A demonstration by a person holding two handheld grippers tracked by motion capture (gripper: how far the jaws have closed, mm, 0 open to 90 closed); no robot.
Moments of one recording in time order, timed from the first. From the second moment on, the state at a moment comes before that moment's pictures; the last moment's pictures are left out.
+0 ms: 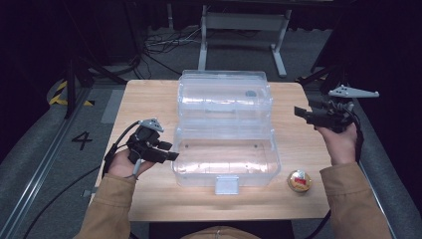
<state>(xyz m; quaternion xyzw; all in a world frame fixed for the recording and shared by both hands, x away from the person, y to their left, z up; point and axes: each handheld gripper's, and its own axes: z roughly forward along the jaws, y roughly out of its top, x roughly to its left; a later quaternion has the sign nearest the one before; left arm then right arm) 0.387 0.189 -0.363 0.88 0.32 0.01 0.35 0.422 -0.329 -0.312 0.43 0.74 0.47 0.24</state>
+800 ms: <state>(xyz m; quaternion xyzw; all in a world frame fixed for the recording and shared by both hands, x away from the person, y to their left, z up) 0.393 0.205 -0.360 0.87 0.35 0.03 0.35 0.376 -0.352 -0.337 0.44 0.76 0.43 0.20</state>
